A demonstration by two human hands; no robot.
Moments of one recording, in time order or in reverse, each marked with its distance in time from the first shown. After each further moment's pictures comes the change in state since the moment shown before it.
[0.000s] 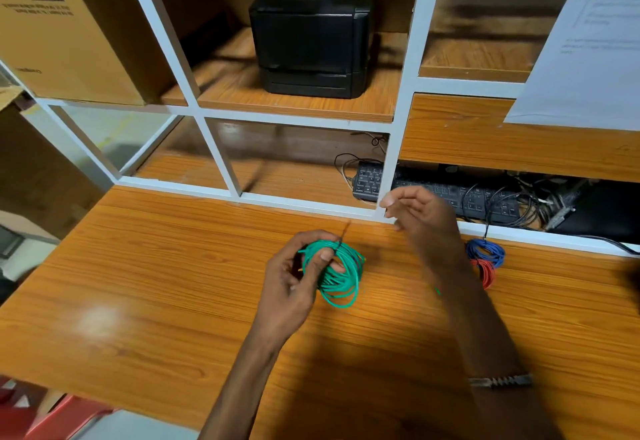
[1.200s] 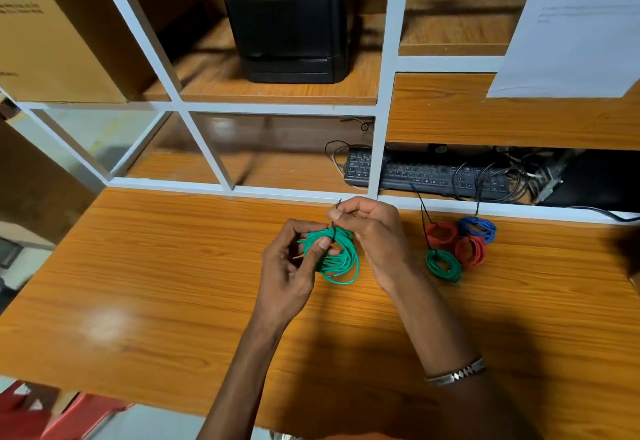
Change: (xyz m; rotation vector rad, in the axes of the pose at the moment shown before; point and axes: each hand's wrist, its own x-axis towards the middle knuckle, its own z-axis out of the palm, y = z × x) left_hand -0.001 -0.012 0.005 0.044 0.015 -0.024; right_hand -0.035 0.007 0.047 0.259 -0.116 0.178
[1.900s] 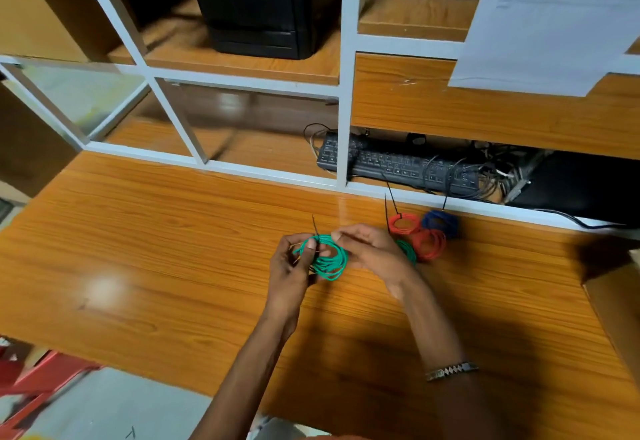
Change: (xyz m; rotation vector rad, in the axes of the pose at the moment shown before) left_hand -0.036 -0.068 0.110 -0.195 0.263 -0.467; right_hand -0.015 0.054 -0.132 -0.244 -0.182 0.329
